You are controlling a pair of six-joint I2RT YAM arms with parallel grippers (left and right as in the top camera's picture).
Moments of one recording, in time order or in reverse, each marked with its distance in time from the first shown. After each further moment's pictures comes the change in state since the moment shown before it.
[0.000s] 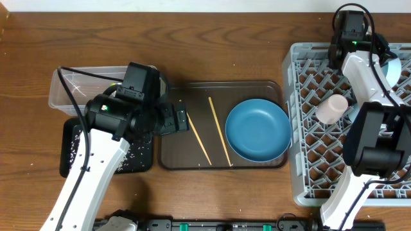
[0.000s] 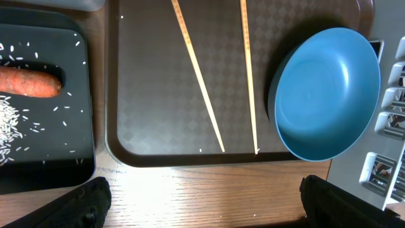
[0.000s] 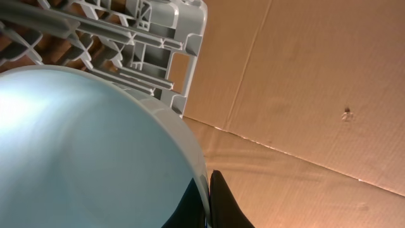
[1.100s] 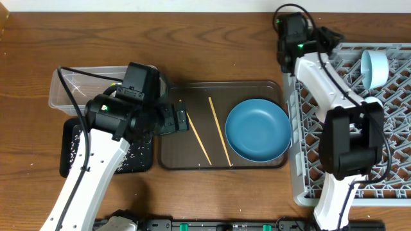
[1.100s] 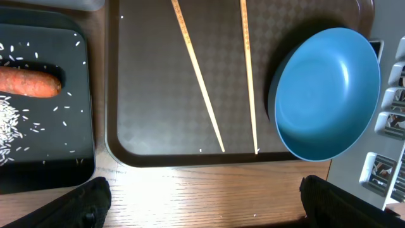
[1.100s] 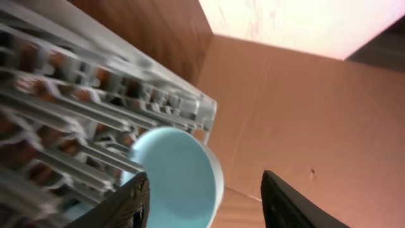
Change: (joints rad) left arm 0.000 0.000 0.000 0.000 0.000 0.000; right arm 0.305 -0.002 -0.003 -0.008 -0.058 0.074
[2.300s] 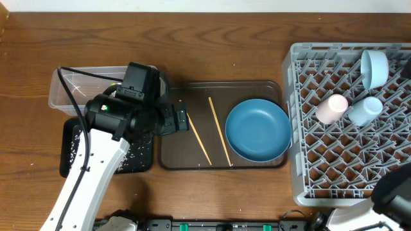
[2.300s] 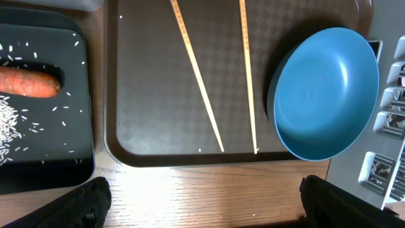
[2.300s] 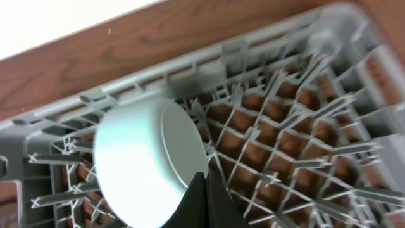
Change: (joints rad) left arm 0.000 0.000 0.001 0.000 0.003 0.000; right arm -0.800 -0.309 -0.019 -0.223 -1.422 0.665
